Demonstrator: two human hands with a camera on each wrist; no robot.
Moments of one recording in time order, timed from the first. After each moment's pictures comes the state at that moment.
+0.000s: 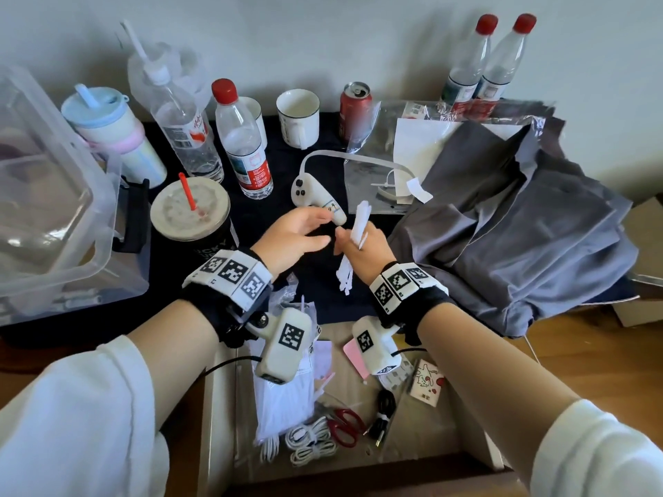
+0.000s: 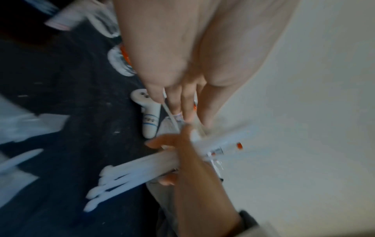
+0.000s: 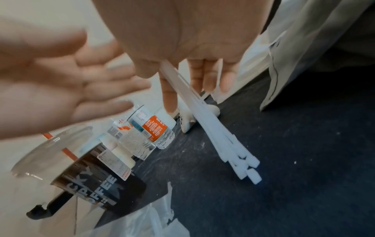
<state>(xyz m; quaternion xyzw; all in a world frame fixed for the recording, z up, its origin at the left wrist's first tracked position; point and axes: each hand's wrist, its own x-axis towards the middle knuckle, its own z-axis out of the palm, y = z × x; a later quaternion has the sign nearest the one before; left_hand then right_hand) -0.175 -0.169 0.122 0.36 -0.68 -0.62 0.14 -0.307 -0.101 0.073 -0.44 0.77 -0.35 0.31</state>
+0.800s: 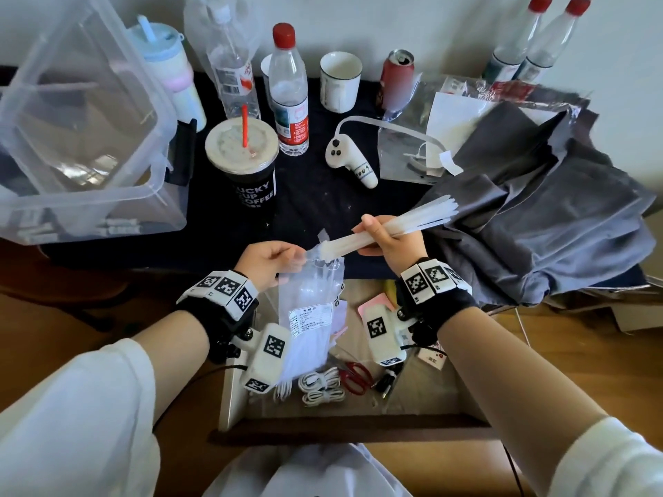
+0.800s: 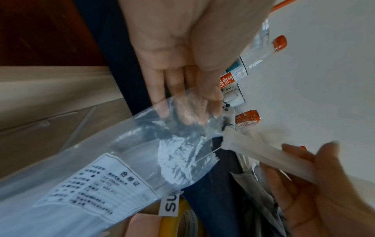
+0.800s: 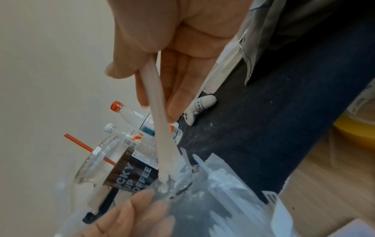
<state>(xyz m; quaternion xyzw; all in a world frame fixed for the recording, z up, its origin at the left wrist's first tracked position) -0.060 -0.117 0.063 0.49 -0.55 -0.66 0.17 -0.260 -0.048 0.073 -0.34 0.65 -0.54 0.41</state>
